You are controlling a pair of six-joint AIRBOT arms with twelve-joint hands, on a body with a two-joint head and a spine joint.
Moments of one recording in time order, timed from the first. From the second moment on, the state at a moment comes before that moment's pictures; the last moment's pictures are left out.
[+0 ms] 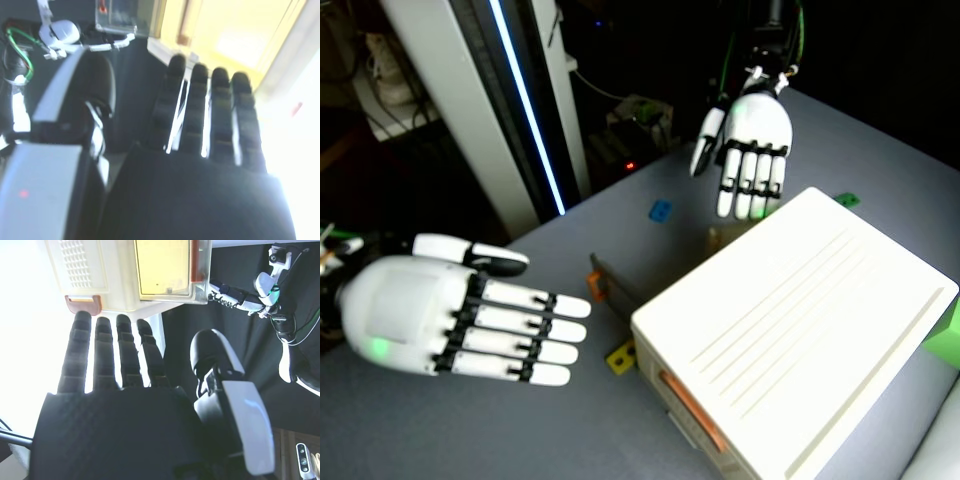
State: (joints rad) left arm 0.79 -0.94 1.01 0.23 -0.88 0.72; right arm -1.21 -0.79 1.13 -0.05 1.26 -0.38
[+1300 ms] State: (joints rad) left arm 0.99 -0.77 0.87 0.07 -1.06 0.78; right arm -1.21 -0.79 1.10 -0.16 1.24 -0.37
